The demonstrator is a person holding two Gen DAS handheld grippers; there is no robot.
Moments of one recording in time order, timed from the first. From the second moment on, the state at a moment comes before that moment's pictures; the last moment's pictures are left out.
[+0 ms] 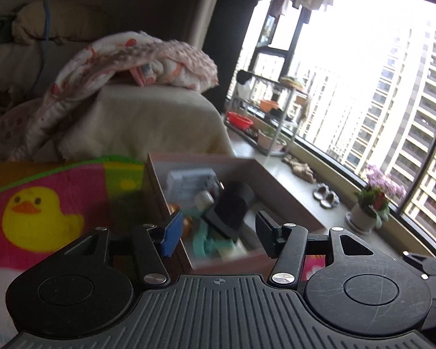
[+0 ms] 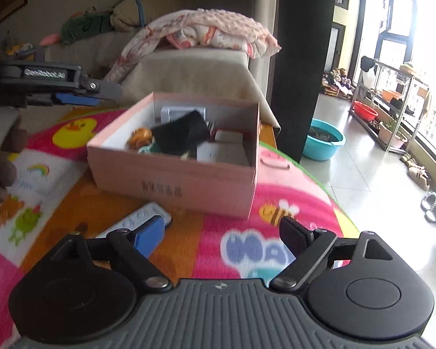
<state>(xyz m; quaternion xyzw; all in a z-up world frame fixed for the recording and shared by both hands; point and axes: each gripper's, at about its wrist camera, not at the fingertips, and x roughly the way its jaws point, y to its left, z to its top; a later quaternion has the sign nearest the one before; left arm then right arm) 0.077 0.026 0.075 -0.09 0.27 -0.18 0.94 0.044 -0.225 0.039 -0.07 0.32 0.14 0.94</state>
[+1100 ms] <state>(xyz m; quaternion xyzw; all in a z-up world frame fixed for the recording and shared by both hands) -0.001 -0.024 0.012 -0.07 0.37 -0.23 0.90 0.006 -0.212 -0.001 -0.05 0.36 0.18 0.91</state>
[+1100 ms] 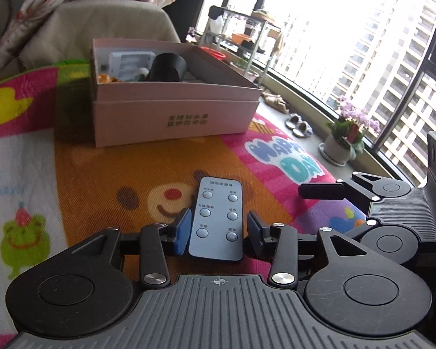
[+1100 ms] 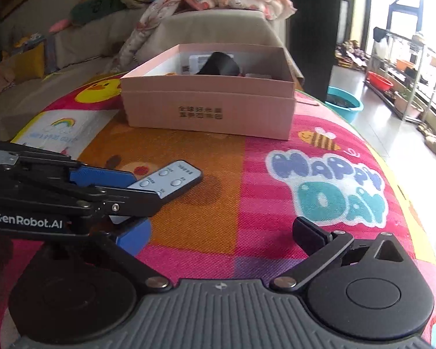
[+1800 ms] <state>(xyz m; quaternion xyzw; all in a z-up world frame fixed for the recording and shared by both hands) -0.021 -0.027 0.017 -0.10 0.39 -0.22 0.89 -0.048 -0.202 0.004 -0.10 0.35 0.21 0.91</state>
